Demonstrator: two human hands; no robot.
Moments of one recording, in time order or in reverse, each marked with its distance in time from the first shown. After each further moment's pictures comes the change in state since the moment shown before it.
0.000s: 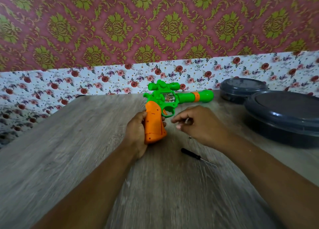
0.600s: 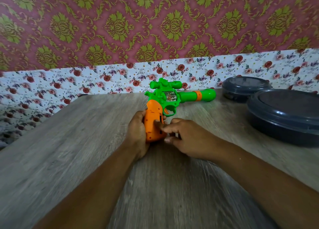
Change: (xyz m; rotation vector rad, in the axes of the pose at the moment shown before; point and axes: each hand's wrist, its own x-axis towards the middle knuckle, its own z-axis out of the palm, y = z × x) left_hand 0.000 -0.002 -0.006 0.042 -0.029 -0.016; right_hand -0.005 -0.013 0.025 -0.091 -0.228 -0.174
